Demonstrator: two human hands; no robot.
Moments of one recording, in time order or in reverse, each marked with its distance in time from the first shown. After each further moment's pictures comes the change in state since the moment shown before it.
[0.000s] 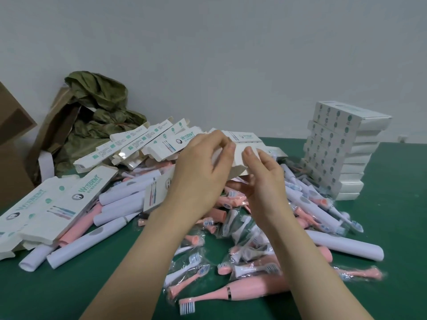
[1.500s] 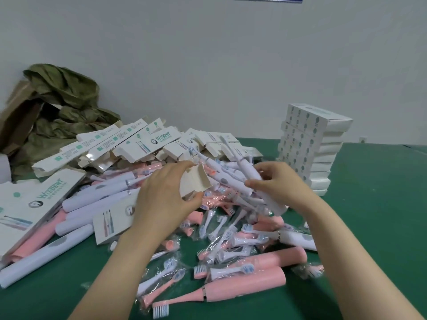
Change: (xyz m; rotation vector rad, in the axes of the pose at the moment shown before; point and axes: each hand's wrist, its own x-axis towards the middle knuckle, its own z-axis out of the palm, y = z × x) left_hand -0.030 -0.055 0.025 0.295 -0.090 -0.097; right_hand 0.022 -0.036 -0.093 -1.172 -0.128 0.038
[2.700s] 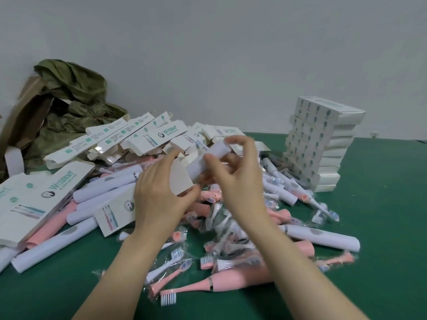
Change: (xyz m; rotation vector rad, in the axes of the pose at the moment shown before) left_hand -0.016 -0.006 -0.006 -0.100 0.288 -0.031; right_hand -0.023 -0.079 0.080 0.709 0.298 -0.178
